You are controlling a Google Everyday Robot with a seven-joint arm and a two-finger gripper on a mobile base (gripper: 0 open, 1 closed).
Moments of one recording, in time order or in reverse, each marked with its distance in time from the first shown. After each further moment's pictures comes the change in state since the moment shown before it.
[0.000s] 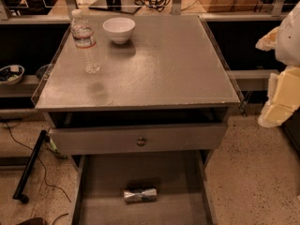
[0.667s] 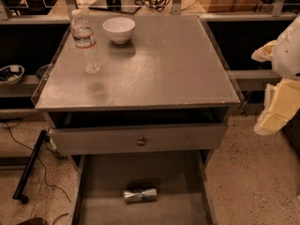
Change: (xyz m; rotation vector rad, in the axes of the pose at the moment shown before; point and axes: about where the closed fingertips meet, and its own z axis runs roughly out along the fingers) arm 0.005 0.005 0.024 -0.031 -0.056 0.005
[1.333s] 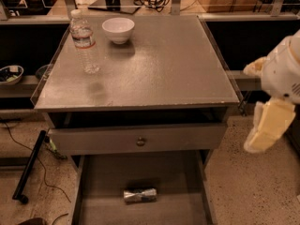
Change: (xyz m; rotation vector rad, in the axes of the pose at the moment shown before) arm -0.002 0.025 0.017 -0.011 -0.003 0.010
